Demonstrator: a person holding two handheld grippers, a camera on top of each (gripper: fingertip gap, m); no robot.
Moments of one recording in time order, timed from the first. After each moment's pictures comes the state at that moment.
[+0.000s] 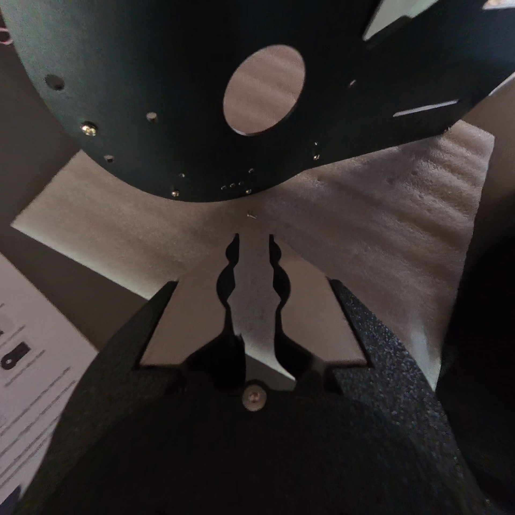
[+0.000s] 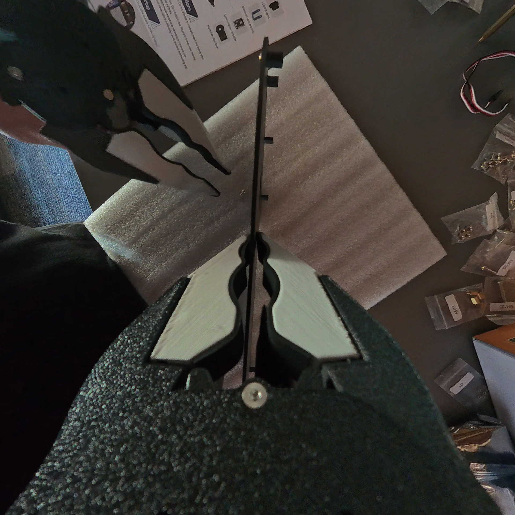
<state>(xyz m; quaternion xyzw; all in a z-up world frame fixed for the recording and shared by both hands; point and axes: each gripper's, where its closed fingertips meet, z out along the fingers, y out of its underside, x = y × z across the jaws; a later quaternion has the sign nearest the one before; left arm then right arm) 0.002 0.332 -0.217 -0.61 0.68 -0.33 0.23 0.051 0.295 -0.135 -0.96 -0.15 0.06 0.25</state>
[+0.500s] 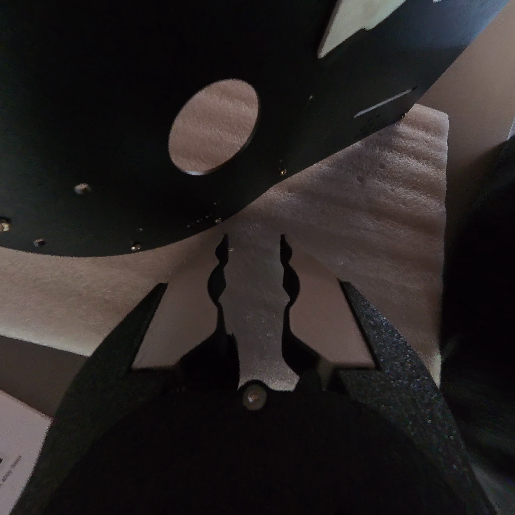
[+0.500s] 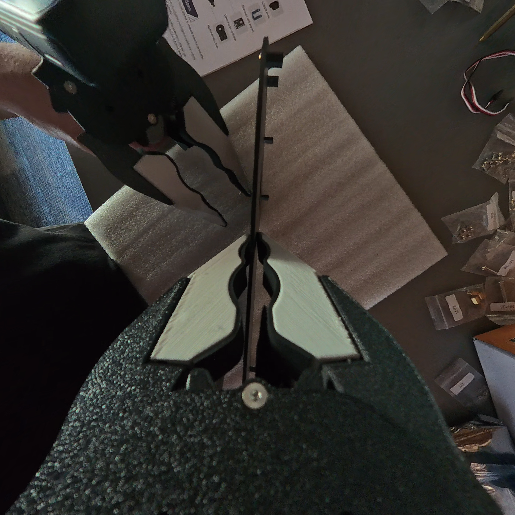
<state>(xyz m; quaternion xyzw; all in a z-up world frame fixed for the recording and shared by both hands) 0.022 0.310 -0.223 -0.55 0.73 -0.36 0.18 0.051 0.295 -0.135 -0.96 -0.15 0.06 0.25</state>
